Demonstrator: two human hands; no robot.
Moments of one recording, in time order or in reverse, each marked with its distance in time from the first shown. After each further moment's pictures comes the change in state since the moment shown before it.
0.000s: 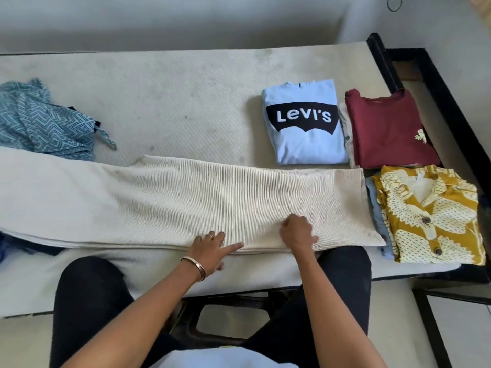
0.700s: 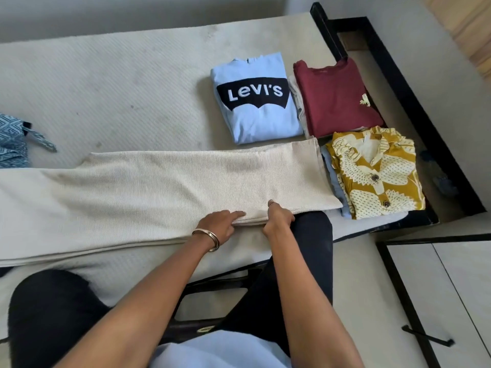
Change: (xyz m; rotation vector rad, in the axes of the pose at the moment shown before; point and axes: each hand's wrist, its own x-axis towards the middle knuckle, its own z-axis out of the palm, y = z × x) left_hand 0.058 0.071 -0.036 -0.258 0.110 0.125; right_hand -0.029 0.015 -0.027 1.304 0.069 0.739
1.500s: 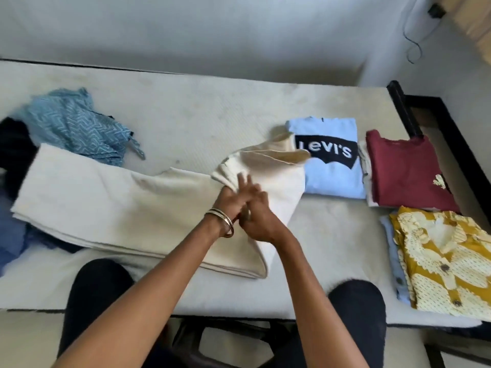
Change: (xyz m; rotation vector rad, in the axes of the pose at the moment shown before) left_hand -0.034 -0.060 -0.137 -1.813 0.650 -0.222; right_hand -0.117 -0.015 0.114 -1.116 -0.923 -1.493
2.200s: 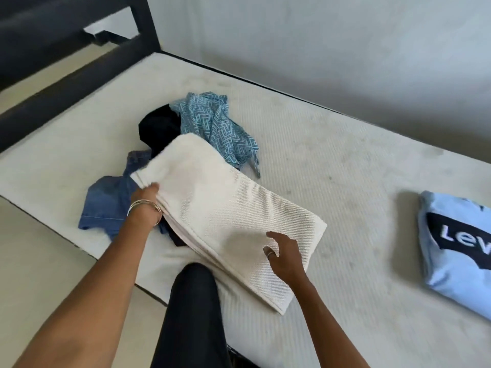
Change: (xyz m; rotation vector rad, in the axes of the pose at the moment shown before) left_hand -0.049 0.109 -0.433 -0.202 1.043 -0.036; right_hand 0.120 -0.045 0.187 -0.024 -0.136 0.154
